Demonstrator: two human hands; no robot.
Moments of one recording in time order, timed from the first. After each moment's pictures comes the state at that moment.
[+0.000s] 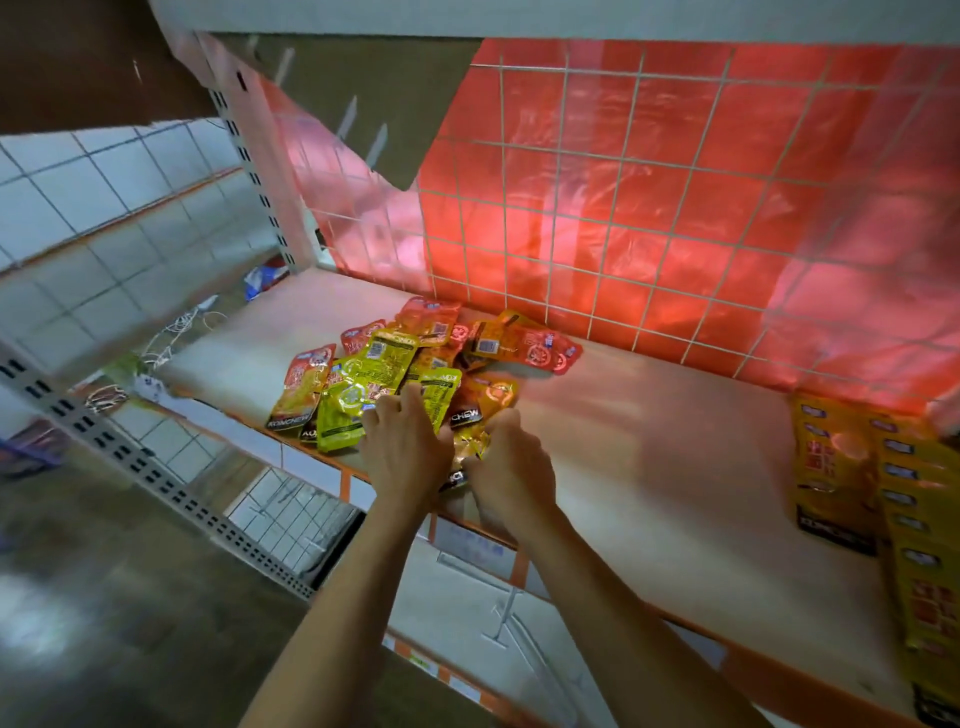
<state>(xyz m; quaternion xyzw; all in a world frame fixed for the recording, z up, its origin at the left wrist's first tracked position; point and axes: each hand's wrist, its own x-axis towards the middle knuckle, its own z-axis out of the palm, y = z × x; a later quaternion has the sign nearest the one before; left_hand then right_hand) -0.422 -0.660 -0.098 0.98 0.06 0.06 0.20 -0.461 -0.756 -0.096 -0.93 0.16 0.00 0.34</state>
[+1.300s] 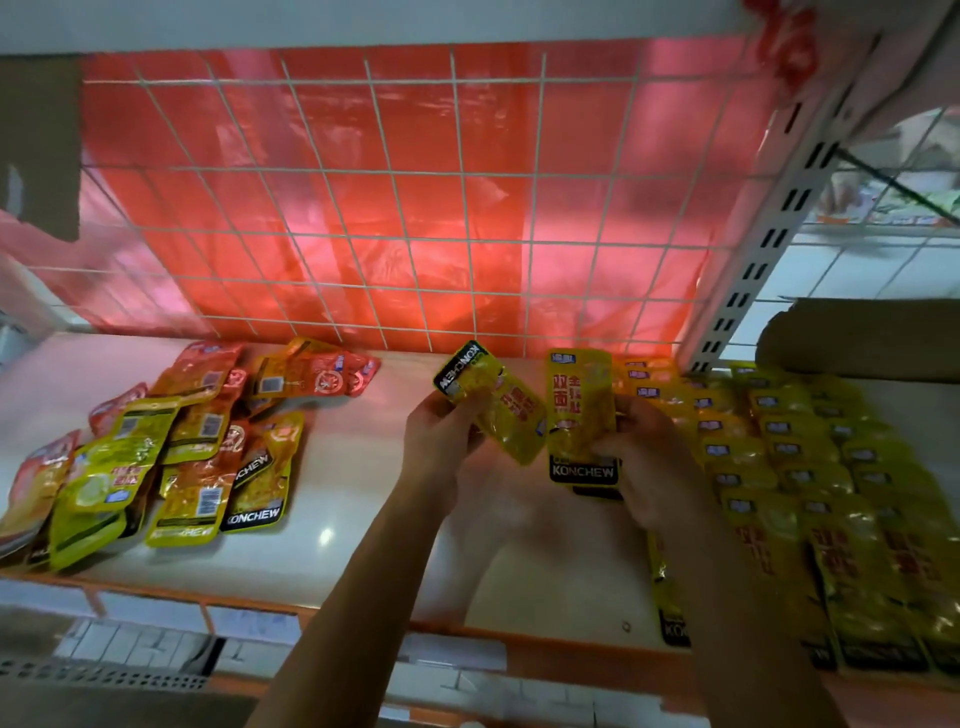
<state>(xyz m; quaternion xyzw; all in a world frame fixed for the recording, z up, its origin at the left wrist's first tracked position) -0.459 -0.882 -0.084 0.60 0.02 -0.22 0.77 -0.565 -1.027 -0.069 -0.57 0.32 -0.12 0.75</state>
